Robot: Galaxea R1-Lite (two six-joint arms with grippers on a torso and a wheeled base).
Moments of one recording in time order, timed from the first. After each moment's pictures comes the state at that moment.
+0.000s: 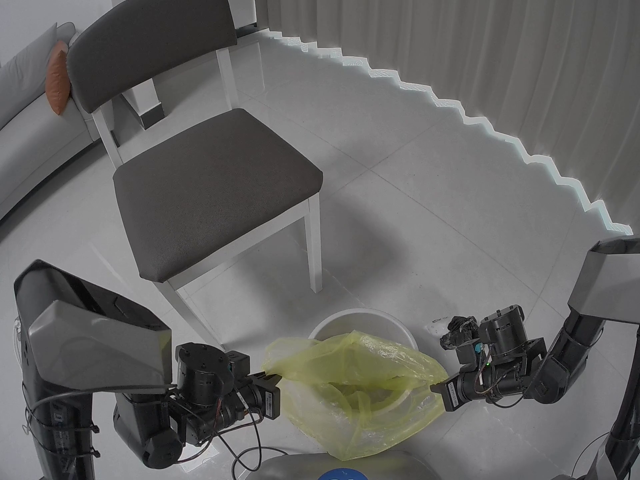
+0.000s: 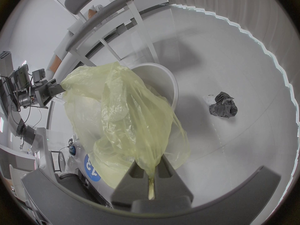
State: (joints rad) left arm -0.60 2.25 -0.29 -1.47 0.01 -0.19; right arm 0.40 2.14 -0.47 -0.77 0.20 0.06
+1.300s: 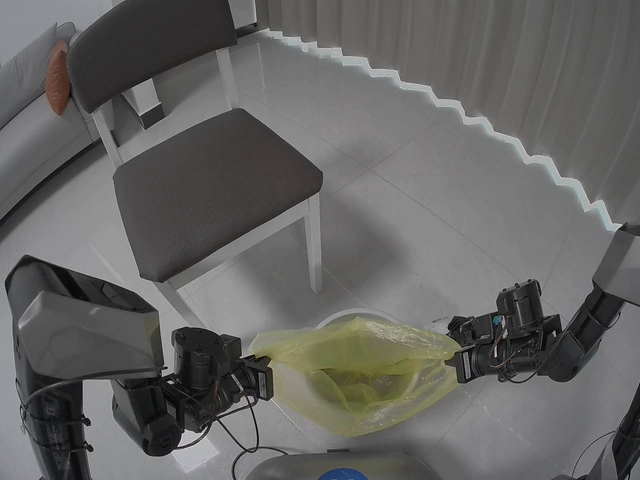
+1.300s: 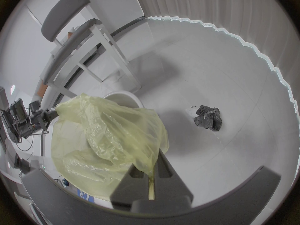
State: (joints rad) left arm -0.54 2.23 -0.37 -1.40 0.07 -0.20; right arm 0.32 2.05 -0.54 -0.68 0.18 0.13
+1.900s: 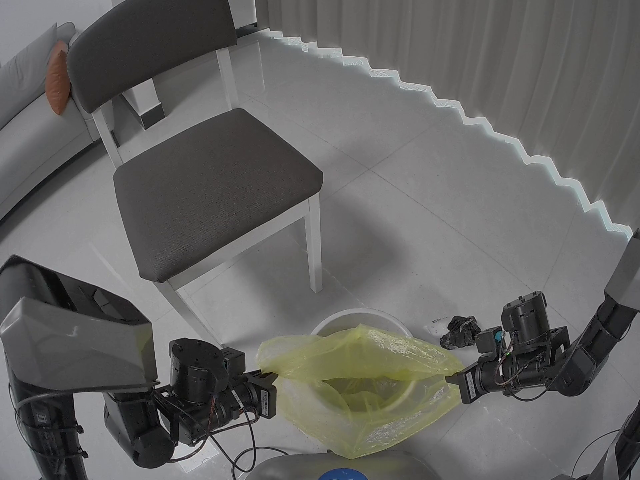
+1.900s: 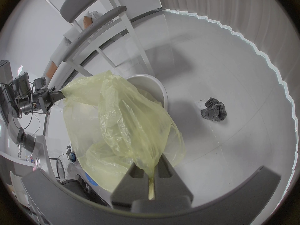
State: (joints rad) left arm -0.60 2.18 -0.28 -1.40 0.03 -0.19; right arm 0.37 1.98 -0.44 -0.67 0.18 0.07
